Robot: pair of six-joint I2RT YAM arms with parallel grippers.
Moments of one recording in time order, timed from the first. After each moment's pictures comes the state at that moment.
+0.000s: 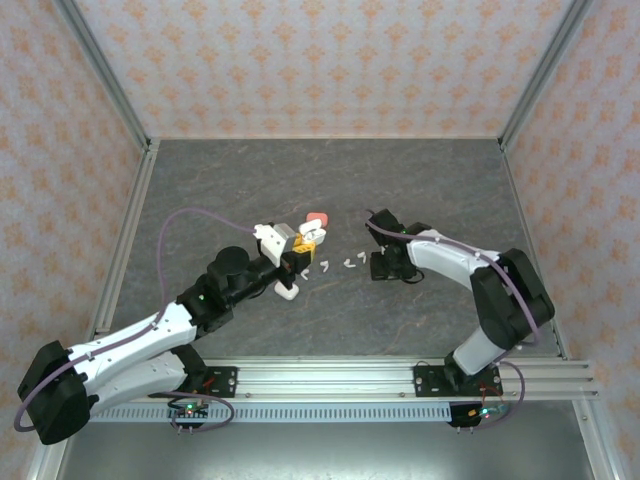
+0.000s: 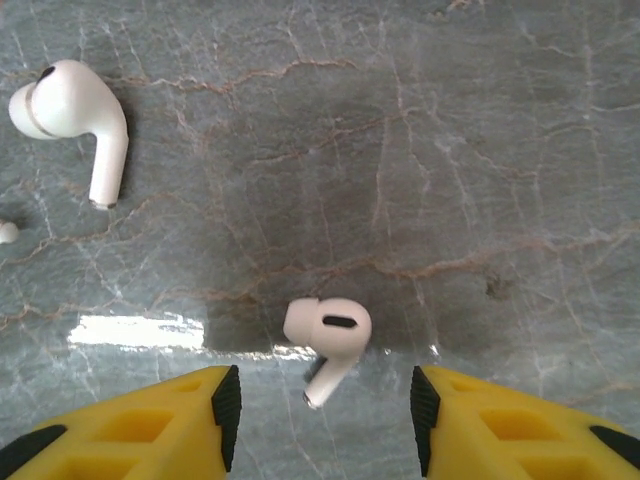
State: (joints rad) left arm -0.76 0.94 0.51 0.31 0.03 -0.11; right arm 0.54 1.60 0.93 -0.70 0.09 0.45
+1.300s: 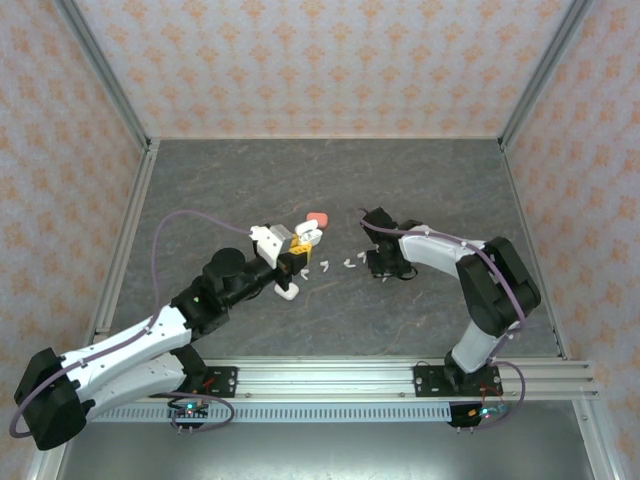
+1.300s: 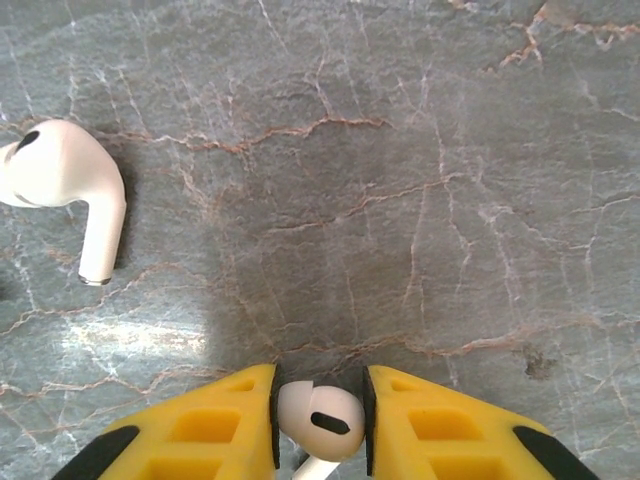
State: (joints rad) left arm -0.76 0.89 0.51 0.26 0.02 -0.09; right arm 0.54 1.68 0.97 -0.67 0.10 0.43
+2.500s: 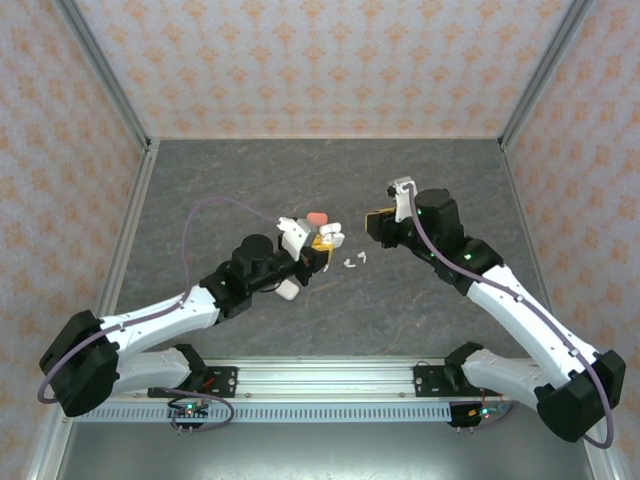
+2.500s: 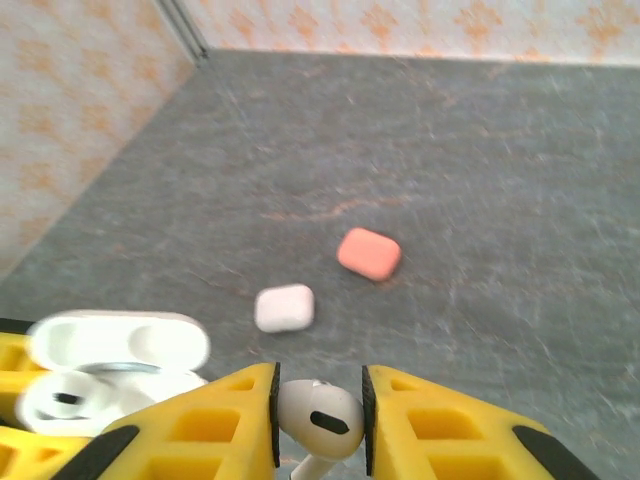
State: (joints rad) left arm -0.76 1.17 0.61 0.36 0.14 -0.17; right arm 0.54 1.02 0.95 -0.39 -0.16 0.26
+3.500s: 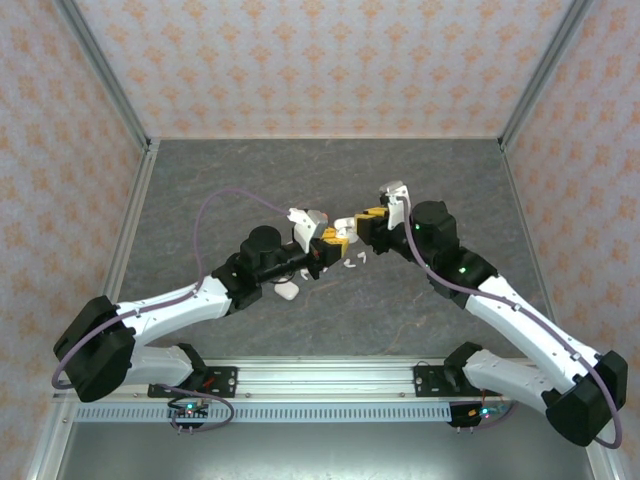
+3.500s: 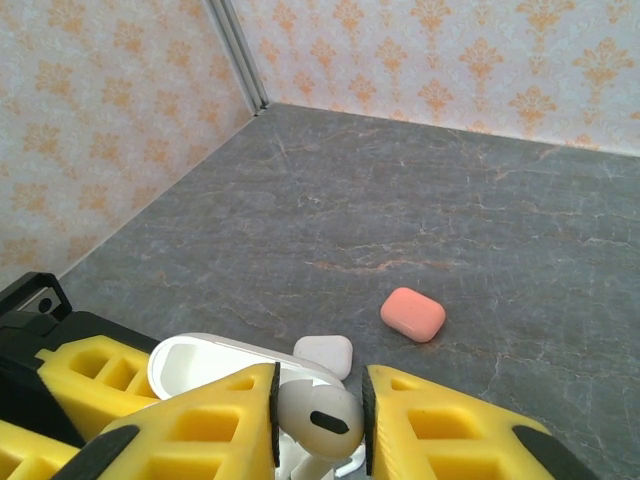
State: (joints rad) left arm -0.77 1.26 0.67 0.46 0.24 -0.24; right arm 0.62 0.98 0.85 -0.19 -0.13 0.21
